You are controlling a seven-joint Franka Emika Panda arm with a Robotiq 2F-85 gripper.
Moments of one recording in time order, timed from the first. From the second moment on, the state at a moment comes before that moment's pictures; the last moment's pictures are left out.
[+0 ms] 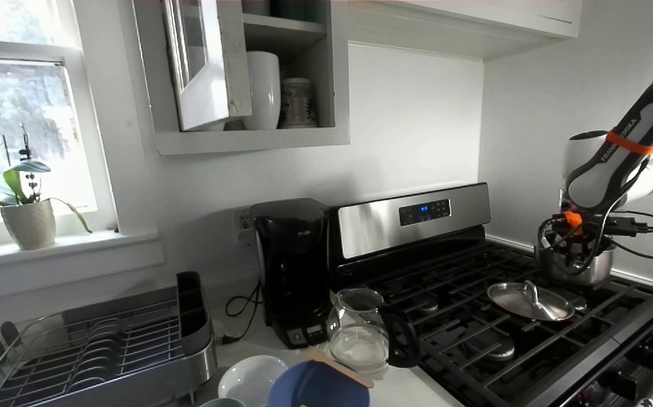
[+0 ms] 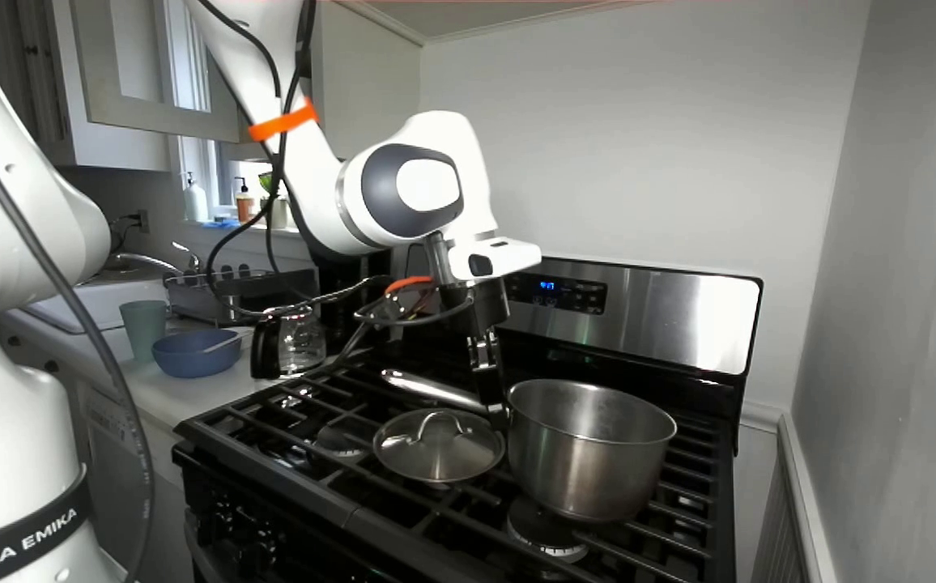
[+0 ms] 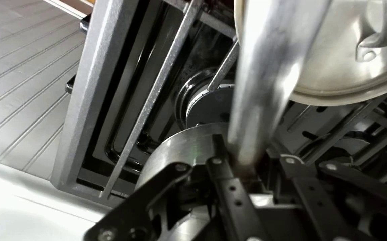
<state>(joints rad) -0.92 -0.14 0.32 -2.69 -0.38 2.75 0.86</state>
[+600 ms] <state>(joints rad) -0.63 -0.14 0.02 -2.72 -0.34 2.75 0.74</state>
